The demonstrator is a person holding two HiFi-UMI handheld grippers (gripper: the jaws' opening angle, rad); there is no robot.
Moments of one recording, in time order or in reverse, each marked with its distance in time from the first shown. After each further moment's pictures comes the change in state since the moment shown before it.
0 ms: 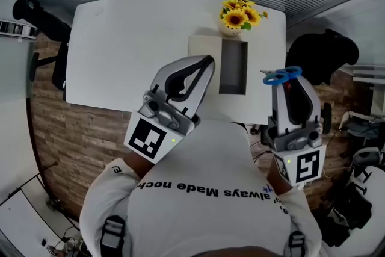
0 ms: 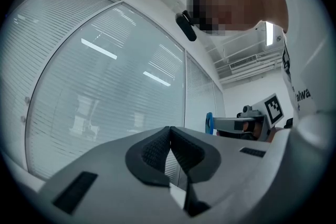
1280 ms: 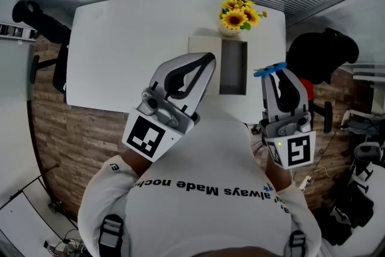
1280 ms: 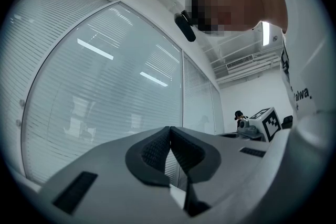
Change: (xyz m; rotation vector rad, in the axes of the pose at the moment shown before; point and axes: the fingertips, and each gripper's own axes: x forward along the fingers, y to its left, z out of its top) left arm 0.006 0.003 0.003 0.015 0.000 -0.034; right arm 0.014 -0.001 -0.054 0.009 0.114 -0.013
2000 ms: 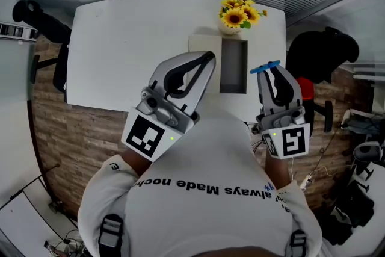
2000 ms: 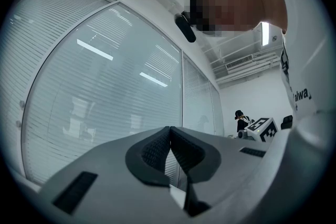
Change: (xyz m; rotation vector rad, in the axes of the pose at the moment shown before) left arm 0.000 -0.004 0.004 0.006 -0.005 -0.003; right arm 0.004 -0.002 -0.031 0.002 0.061 -0.008
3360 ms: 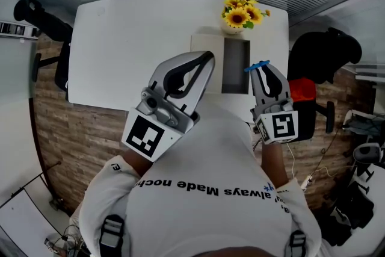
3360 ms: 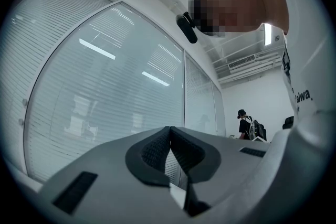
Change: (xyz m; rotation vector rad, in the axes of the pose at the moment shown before) left arm -0.002 0.006 -0.003 -0.013 0.006 0.023; right arm 0.023 -0.003 -0.073 0.042 0.123 -0.007
